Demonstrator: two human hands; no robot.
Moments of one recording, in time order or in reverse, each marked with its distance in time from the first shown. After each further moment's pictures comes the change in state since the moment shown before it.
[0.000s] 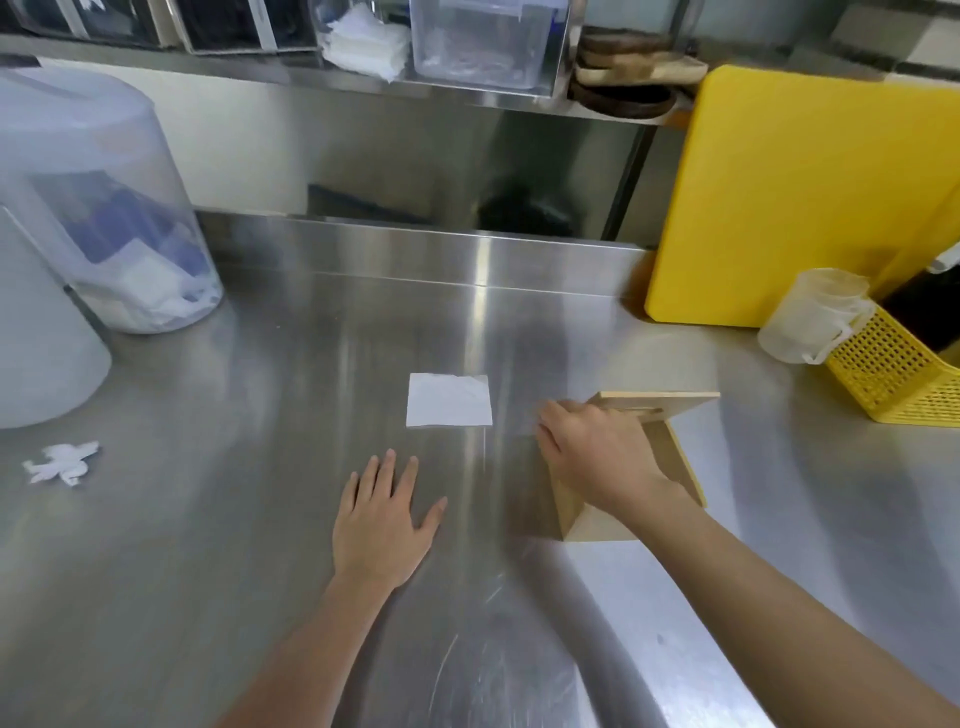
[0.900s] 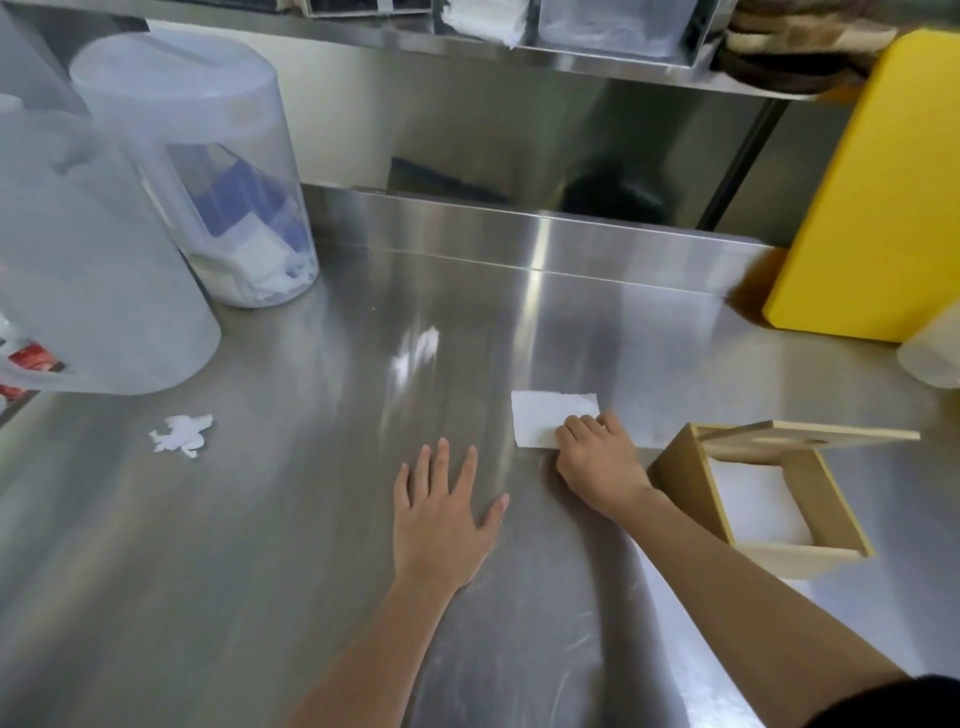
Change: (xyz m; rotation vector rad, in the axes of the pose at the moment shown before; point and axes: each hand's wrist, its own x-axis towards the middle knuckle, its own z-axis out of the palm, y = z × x) left_hand 0.005 -0.049 0.001 -0.032 0.027 -0.084; right_hand 0.052 -0.070 0.107 -0.092 -0.212 -0.186
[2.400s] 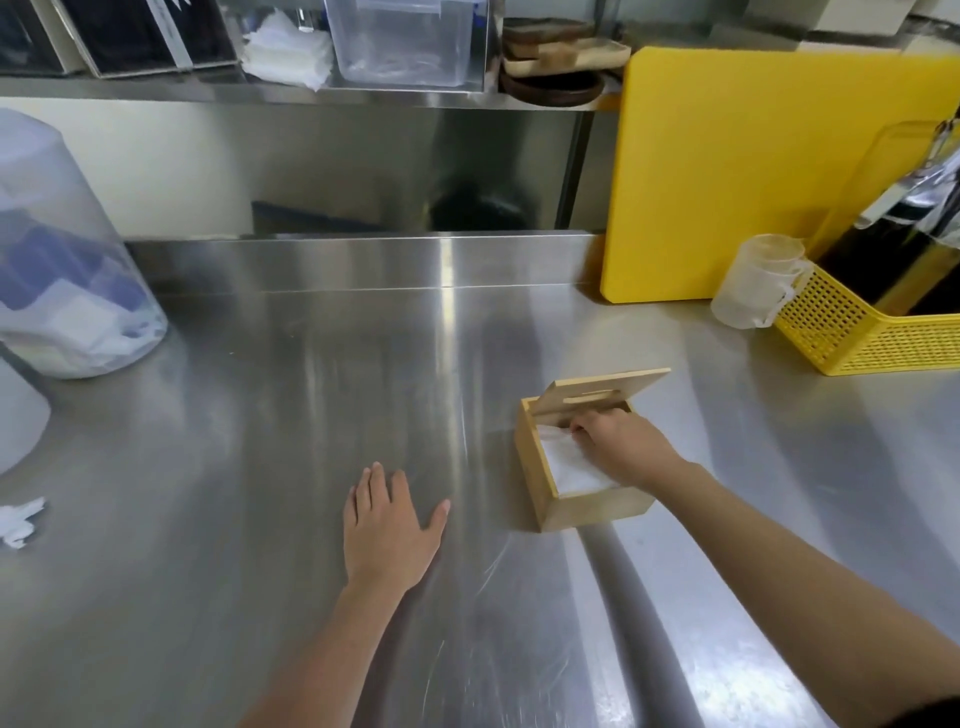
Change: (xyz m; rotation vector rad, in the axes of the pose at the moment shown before) left_hand -0.007 0.085 -0.008 -0.060 -0.057 0.026; right_hand -0.107 0.130 -0.035 0.363 -0.215 0.362
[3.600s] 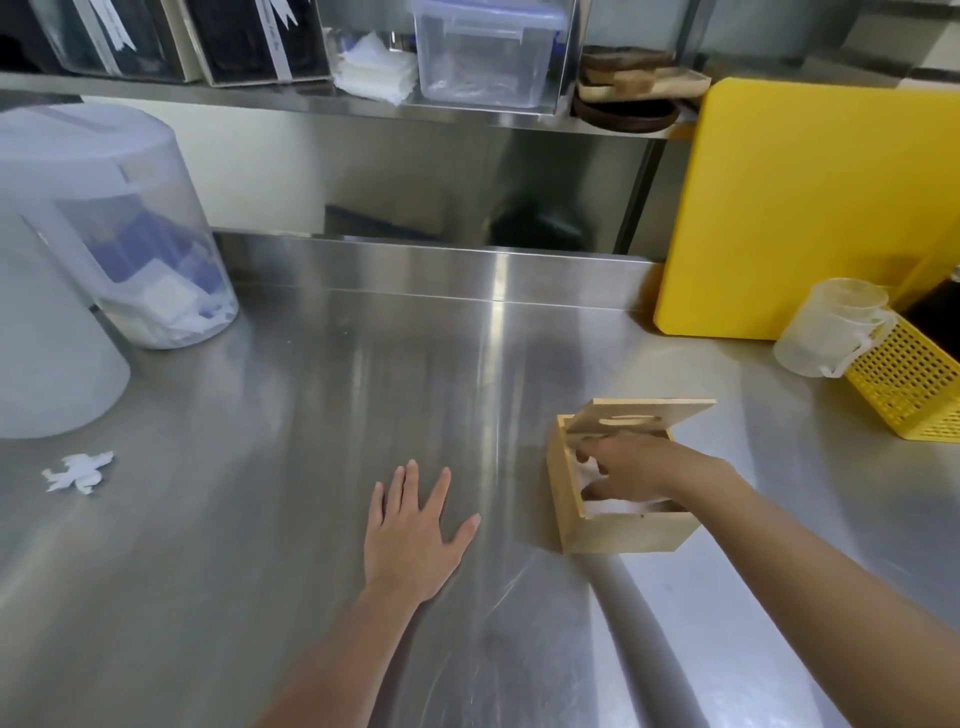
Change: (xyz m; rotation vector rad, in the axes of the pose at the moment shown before) left_hand -0.002 -0.006 0.014 0.091 -0.029 0.034; right_hand 0.007 -0.027 -0.039 -0.071 -0.396 -0.144
